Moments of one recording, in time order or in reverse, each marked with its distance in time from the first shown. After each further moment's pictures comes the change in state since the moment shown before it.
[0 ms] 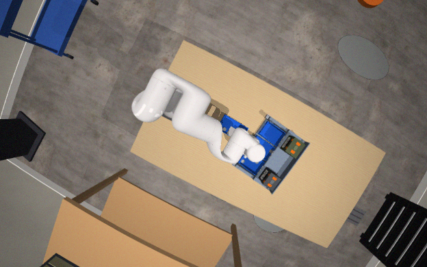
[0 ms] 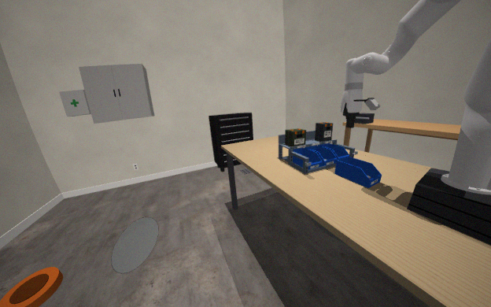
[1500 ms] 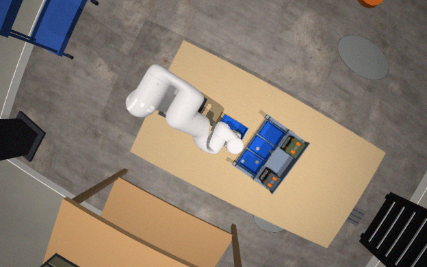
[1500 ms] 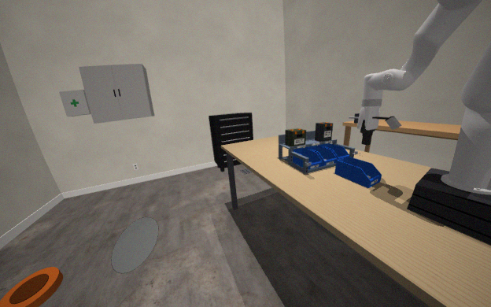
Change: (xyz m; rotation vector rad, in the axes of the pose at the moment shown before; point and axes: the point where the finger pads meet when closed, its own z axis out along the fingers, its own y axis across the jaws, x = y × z) arm 0.073 -0.029 0.073 0.001 0.005 -0.063
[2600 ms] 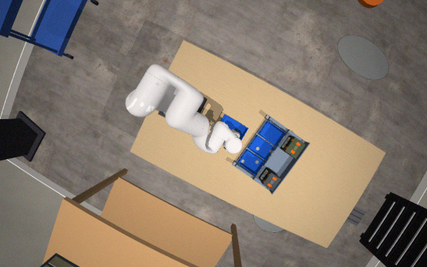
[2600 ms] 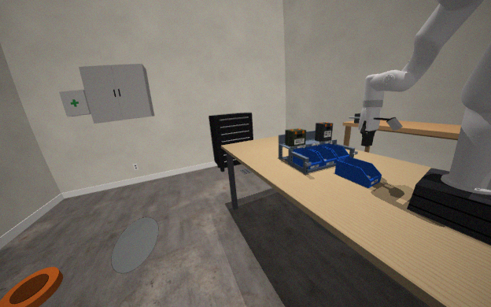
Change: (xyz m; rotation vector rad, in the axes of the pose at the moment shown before) arm 0.004 -0.001 0.004 -0.001 -0.005 -0.004
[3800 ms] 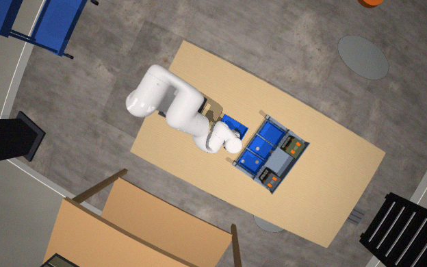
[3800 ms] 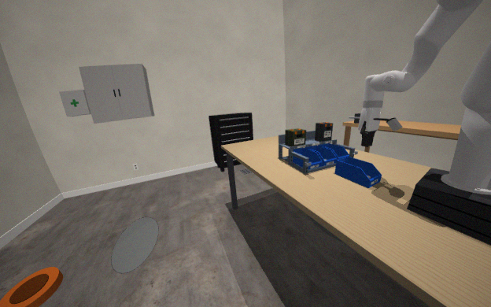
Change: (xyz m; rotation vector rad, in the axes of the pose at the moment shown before) arm 0.000 0.000 0.002 0.000 0.000 0.000
